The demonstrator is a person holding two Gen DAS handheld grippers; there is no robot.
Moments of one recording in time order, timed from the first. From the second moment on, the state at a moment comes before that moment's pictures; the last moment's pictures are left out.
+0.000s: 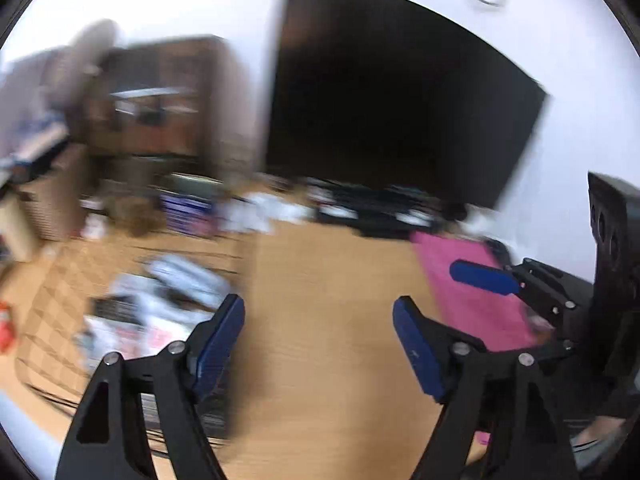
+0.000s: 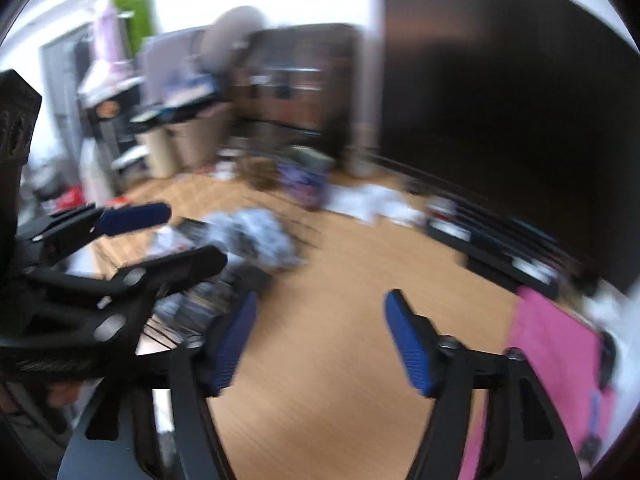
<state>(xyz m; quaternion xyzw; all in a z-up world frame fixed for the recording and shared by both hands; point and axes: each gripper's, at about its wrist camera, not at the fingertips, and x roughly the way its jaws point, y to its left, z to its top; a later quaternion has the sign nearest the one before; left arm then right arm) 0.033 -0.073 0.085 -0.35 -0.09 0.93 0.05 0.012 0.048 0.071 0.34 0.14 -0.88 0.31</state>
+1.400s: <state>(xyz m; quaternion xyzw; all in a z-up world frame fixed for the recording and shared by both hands) 0.049 -0.017 0.048 -0.38 0.01 0.92 -0.05 0.031 0.163 0.040 0.36 0.07 -0.90 0.22</state>
